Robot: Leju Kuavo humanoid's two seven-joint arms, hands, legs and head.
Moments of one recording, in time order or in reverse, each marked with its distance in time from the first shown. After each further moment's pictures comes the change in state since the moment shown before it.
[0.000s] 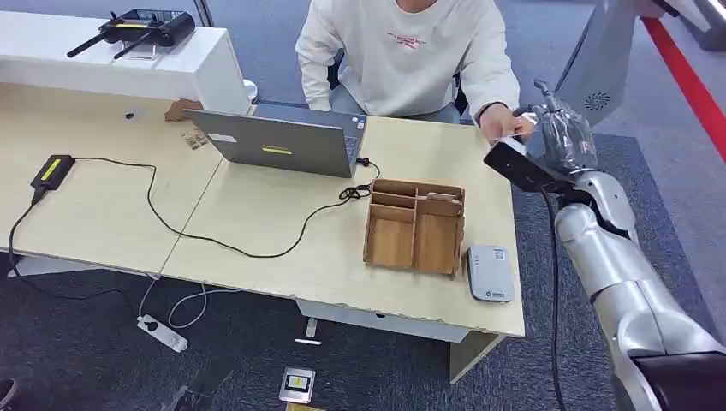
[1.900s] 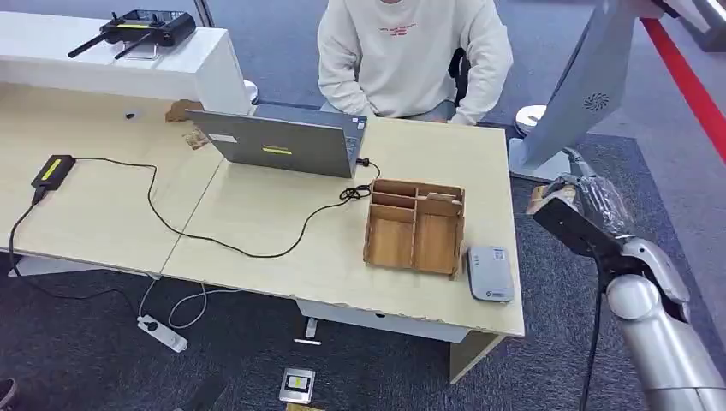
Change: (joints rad) left arm 0.069 -0.032 -0.007 0.003 0.127 0.093 -0.032; right arm 0.444 -0.238 -0.098 -0.656 -0.206 0.351 0.183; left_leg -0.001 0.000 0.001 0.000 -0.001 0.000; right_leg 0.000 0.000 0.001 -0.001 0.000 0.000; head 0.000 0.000
